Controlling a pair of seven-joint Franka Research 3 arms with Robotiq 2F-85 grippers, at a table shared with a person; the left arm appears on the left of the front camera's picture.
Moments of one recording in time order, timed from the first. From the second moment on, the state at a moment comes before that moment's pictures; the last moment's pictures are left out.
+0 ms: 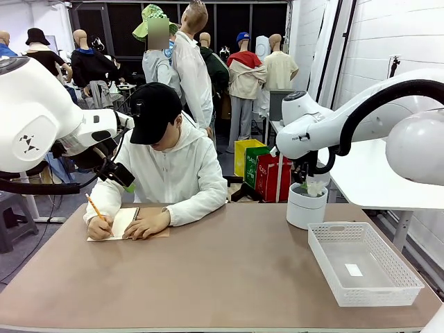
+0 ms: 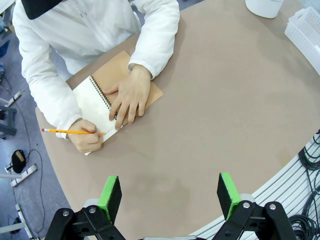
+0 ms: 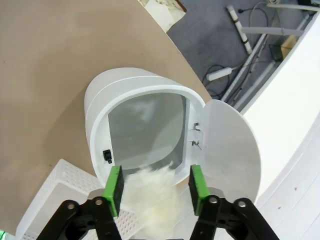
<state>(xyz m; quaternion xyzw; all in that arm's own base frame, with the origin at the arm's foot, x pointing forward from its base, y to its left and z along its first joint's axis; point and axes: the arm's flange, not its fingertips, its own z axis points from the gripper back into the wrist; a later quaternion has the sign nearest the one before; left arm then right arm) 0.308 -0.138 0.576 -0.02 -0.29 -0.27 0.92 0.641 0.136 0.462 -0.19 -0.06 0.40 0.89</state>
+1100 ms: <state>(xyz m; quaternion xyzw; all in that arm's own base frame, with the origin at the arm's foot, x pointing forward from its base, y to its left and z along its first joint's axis) 0.308 -0.138 0.576 -0.02 -0.29 -0.27 0.92 0.637 0.152 0.467 -0.18 -0.07 0.41 0.89</state>
